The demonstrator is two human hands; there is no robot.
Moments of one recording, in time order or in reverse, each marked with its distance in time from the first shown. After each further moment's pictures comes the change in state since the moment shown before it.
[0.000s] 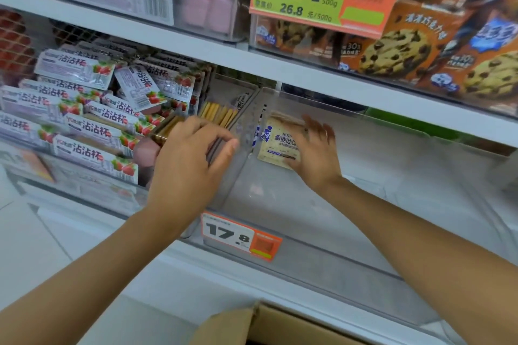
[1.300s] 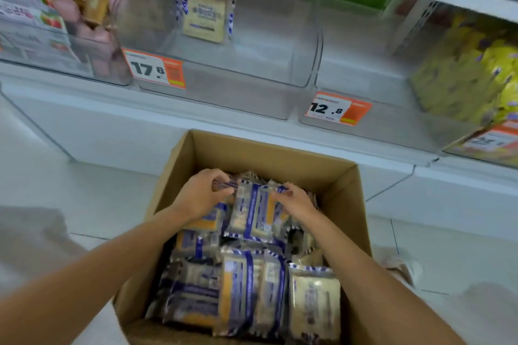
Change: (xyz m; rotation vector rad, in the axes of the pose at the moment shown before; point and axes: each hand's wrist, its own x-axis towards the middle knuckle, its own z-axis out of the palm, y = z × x) left_hand -0.279 0.107 0.044 -0.167 -0.904 -0.399; right_hand -0.413 -0.010 -0.080 1.032 -0.774 1.118
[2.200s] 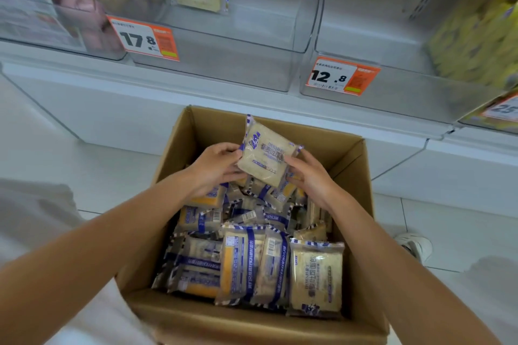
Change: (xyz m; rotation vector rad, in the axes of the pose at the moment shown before) left_hand 0.004 0.037 0.011 -0.876 -0.184 -0.338; right_hand -0.010 0.007 -0.024 0.478 -0.148 -0.154
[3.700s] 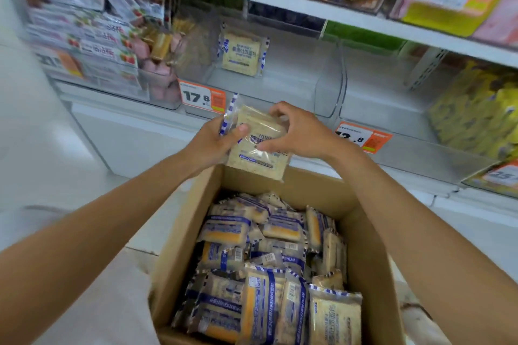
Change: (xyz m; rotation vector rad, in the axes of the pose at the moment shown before) left_hand -0.053 0.118 -0.058 0.392 0.185 0.576; right_hand -0.034 -0.205 0.109 -1.007 -0.109 -0.579
